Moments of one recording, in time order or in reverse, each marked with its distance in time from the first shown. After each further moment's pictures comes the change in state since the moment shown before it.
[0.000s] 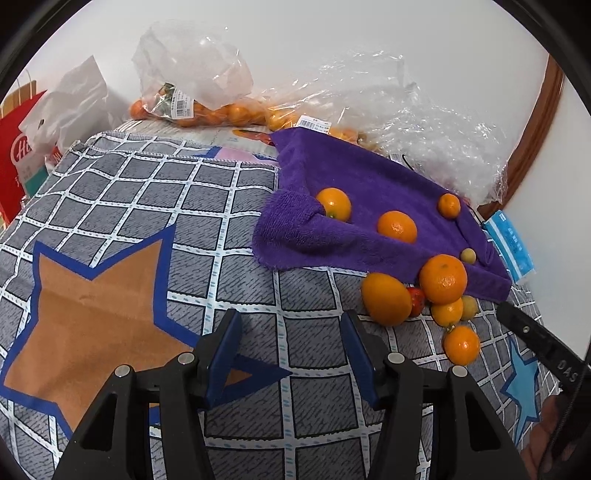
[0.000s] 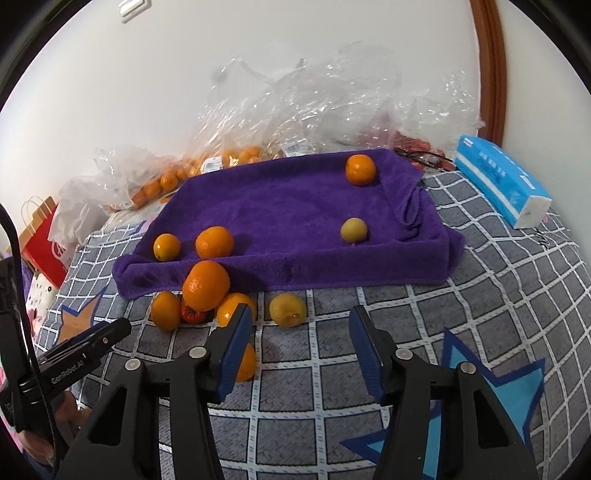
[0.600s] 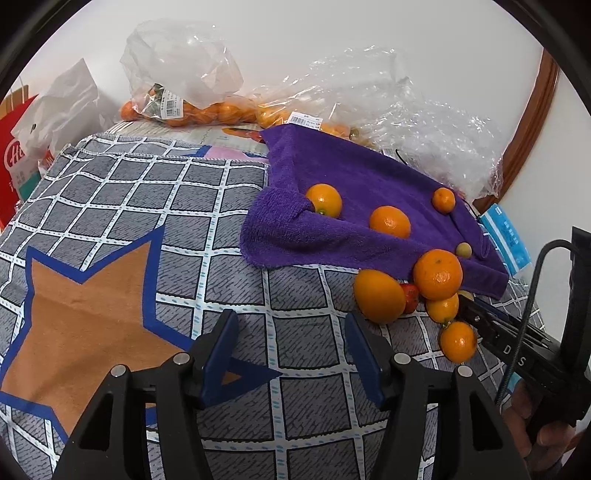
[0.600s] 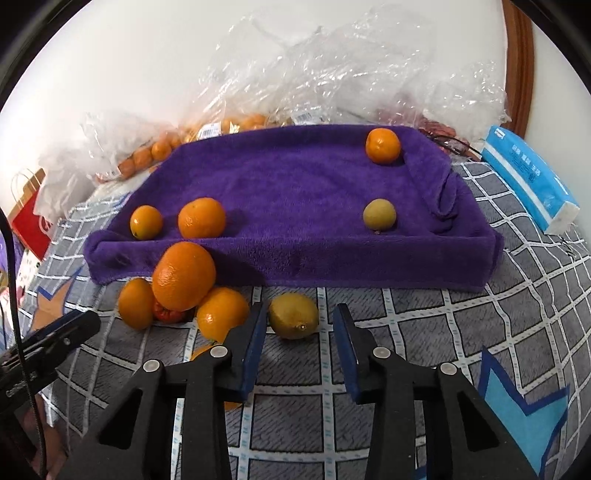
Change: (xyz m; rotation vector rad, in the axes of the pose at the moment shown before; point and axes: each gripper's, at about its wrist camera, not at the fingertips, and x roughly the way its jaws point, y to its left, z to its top) left arm 0.003 -0.005 0.001 0.027 0.010 -0.011; right arm 0.051 0.010 0.002 -0.064 0.076 -0.022
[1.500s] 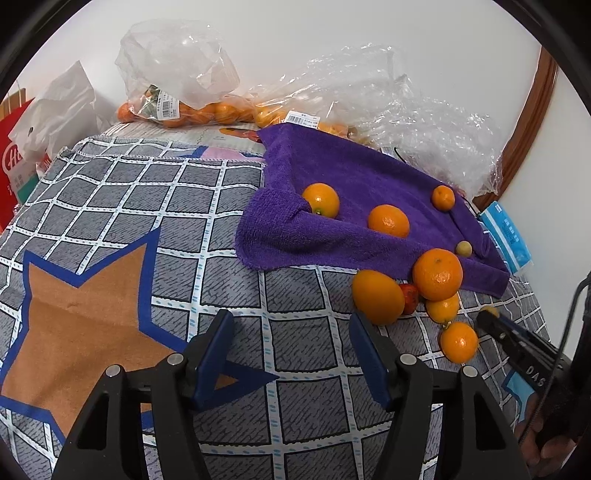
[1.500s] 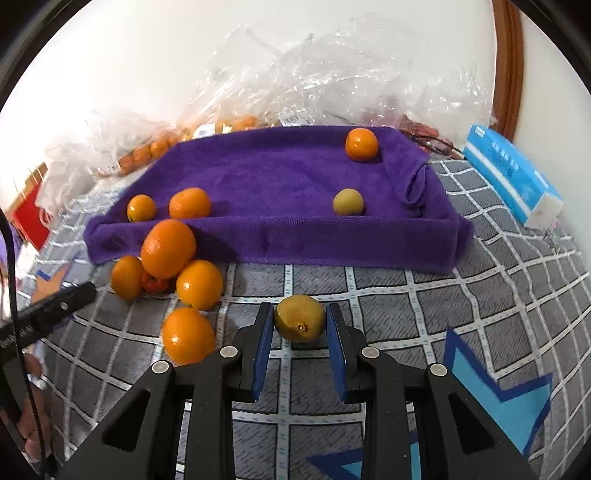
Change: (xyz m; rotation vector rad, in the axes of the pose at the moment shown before) left arm 0.003 -0.003 0.001 0.009 0.003 0.002; right arm -0.027 -0.025 -0.020 0.014 -0.063 0.005
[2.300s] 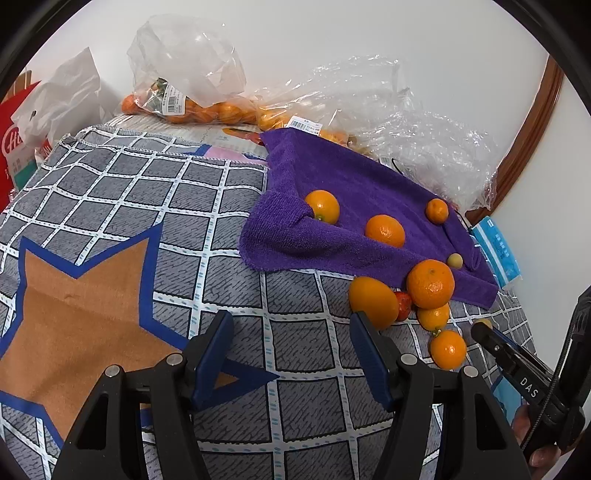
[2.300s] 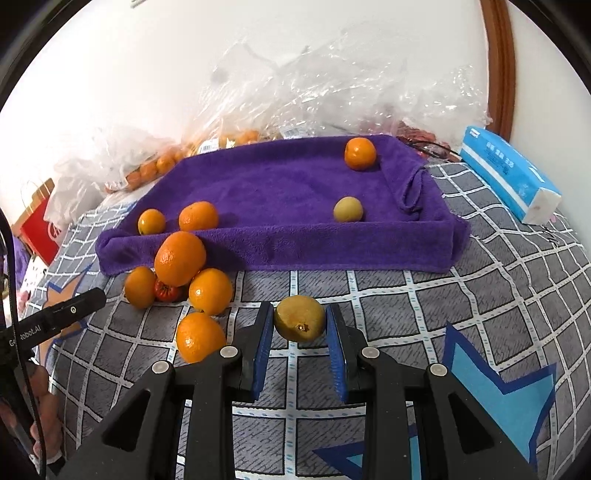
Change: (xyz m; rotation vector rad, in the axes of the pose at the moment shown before) left arm -0.004 0.010 -0.001 -0.057 -0.015 -0.053; right arm -0.010 -0.001 -0.005 0.024 -0.025 0.024
